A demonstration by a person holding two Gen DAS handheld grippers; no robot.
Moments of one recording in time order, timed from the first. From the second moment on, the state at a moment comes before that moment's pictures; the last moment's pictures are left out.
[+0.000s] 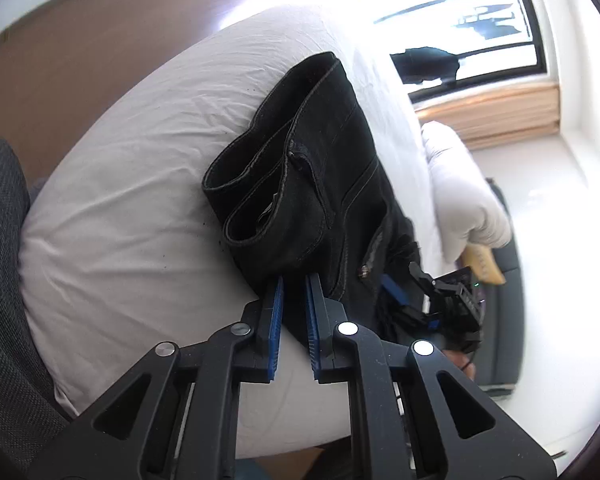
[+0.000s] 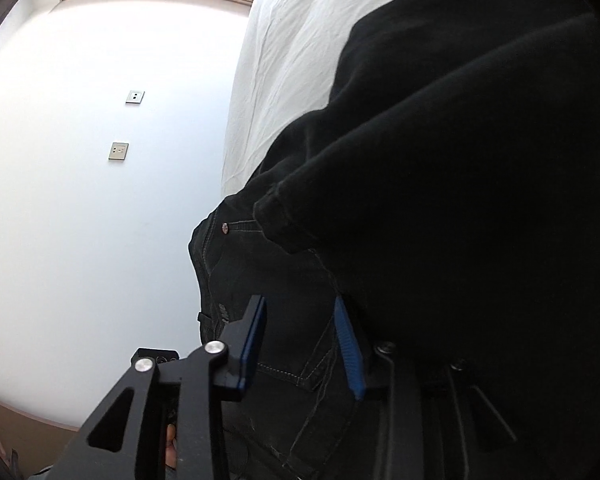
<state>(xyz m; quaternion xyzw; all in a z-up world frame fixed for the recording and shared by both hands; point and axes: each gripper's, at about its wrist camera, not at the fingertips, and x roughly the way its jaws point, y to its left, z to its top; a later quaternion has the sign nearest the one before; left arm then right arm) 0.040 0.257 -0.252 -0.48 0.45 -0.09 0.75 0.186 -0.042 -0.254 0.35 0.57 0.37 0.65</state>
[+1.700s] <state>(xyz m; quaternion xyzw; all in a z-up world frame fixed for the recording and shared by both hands) 0.116 0.073 -0.091 -0.21 0.35 -0.22 0.89 0.183 -0.102 -0.191 0.37 0.49 0.37 0.70</state>
